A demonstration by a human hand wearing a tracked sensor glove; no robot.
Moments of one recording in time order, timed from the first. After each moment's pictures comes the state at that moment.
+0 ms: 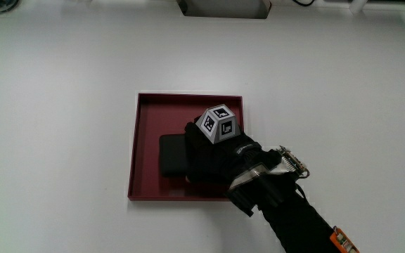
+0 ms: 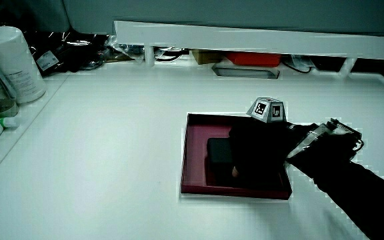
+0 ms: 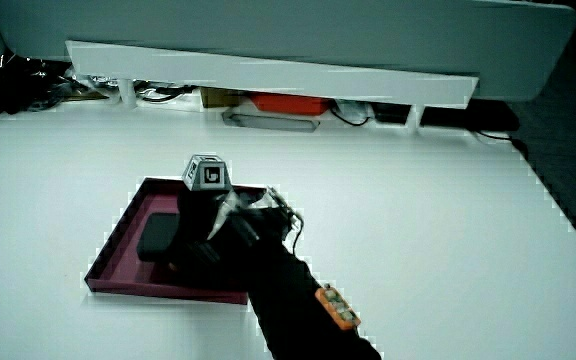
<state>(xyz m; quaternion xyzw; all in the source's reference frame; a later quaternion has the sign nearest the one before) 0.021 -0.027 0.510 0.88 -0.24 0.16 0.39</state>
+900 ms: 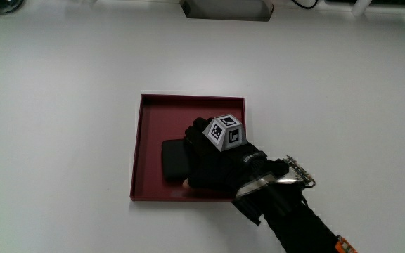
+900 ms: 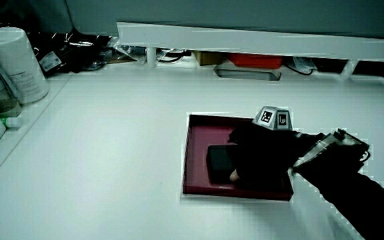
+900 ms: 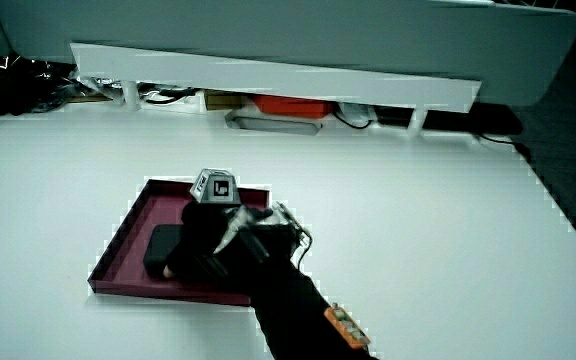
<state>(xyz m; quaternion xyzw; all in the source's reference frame) 0.034 -0.013 0.524 0.86 -0.22 0.18 0.43</state>
